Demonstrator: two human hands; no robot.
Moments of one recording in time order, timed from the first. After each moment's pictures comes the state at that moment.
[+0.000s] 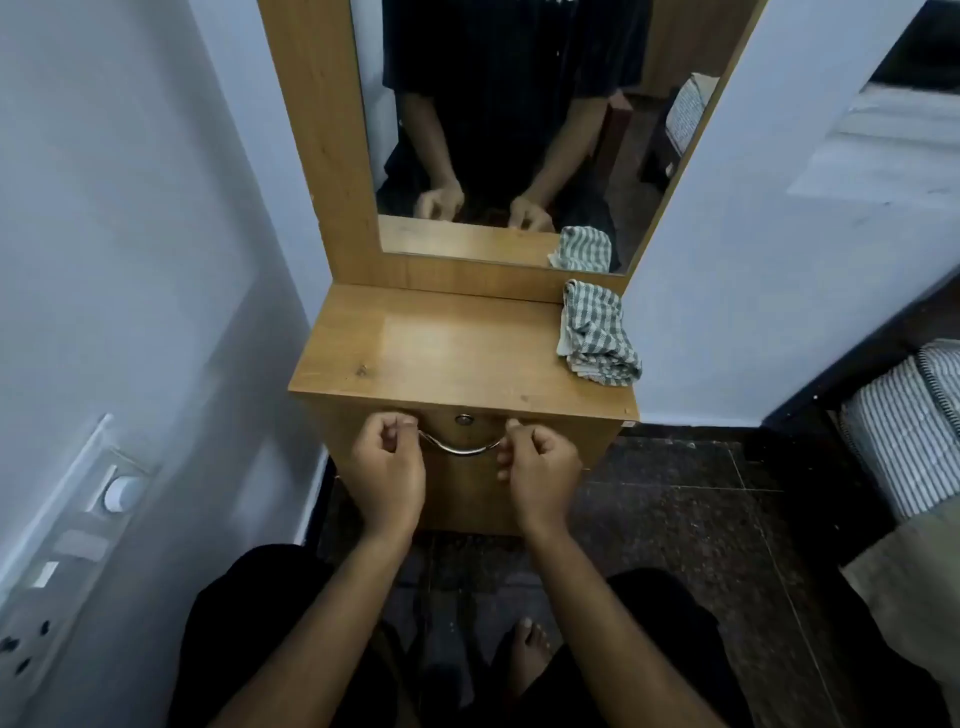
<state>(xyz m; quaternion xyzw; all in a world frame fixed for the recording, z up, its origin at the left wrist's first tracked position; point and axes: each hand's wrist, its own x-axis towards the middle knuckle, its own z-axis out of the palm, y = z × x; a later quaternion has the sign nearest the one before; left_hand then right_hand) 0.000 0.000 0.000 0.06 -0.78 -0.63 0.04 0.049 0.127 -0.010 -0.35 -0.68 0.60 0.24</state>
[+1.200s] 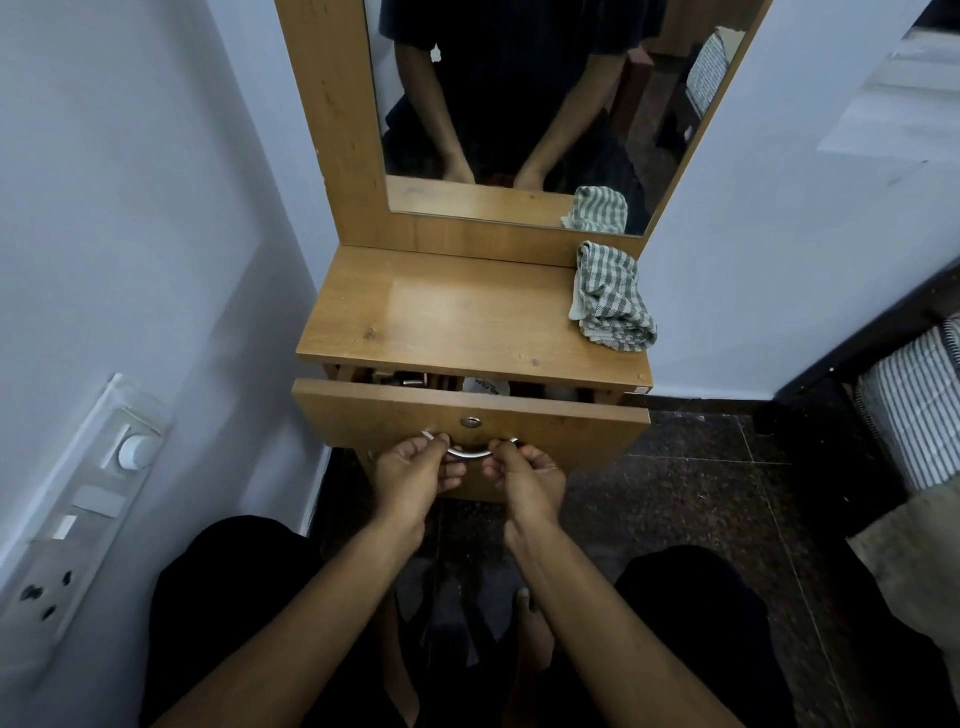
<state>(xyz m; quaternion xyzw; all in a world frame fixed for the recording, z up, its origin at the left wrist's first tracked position) 0.024 -0.006 -0.037 0.18 -0.63 -0.73 -0.20 0.065 0.096 -0.045 -0.48 -0.40 0.77 0.17</state>
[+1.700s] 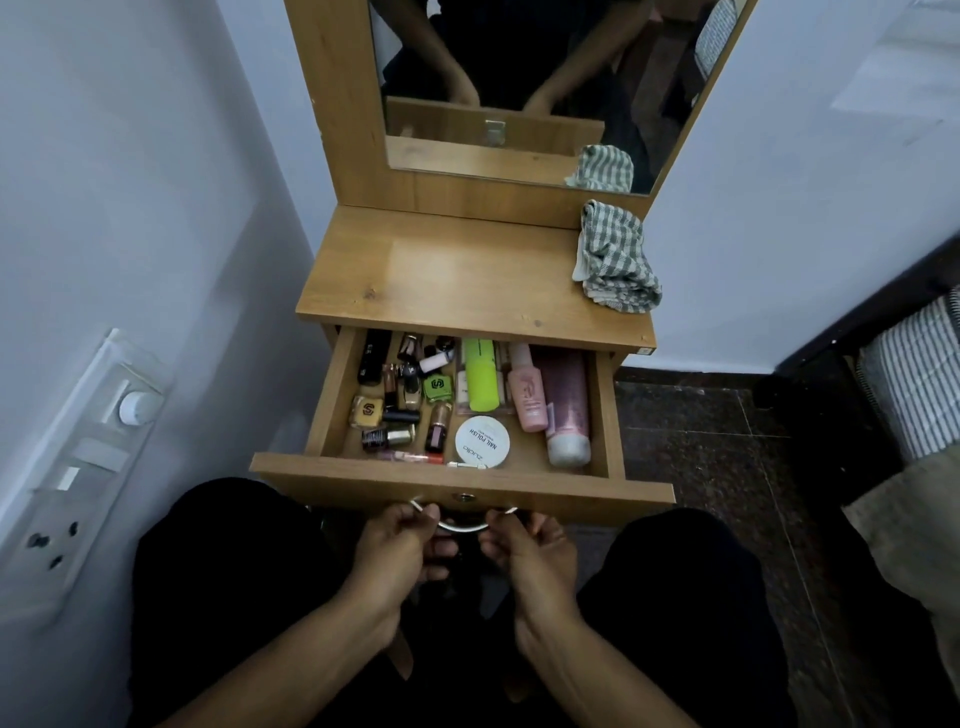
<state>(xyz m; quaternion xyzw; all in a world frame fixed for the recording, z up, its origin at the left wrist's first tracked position) 0.117 -0.061 -0.029 0.20 -0.66 -0.66 -0.31 0.171 0.053 -0.045 -0.47 -0.40 0.77 0.12</state>
